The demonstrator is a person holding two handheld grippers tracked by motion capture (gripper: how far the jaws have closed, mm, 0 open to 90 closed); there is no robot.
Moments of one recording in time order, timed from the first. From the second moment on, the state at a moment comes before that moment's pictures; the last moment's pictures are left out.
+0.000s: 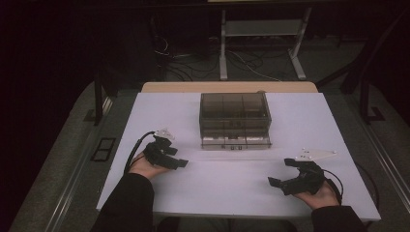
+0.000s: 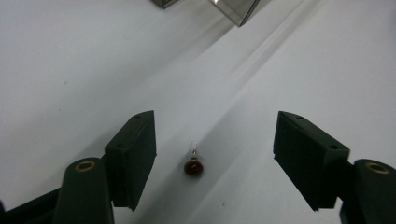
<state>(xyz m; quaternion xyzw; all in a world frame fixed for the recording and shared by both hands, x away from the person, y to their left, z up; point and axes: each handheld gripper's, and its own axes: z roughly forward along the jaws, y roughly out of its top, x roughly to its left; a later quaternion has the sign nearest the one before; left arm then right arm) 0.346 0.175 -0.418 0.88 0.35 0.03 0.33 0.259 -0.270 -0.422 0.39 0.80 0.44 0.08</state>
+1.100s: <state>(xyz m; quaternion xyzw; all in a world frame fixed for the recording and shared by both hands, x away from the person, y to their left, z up) 0.345 0.169 -0.425 0.90 0.34 0.06 0.27 0.259 -0.269 -0.422 0.40 0.80 0.44 0.08</state>
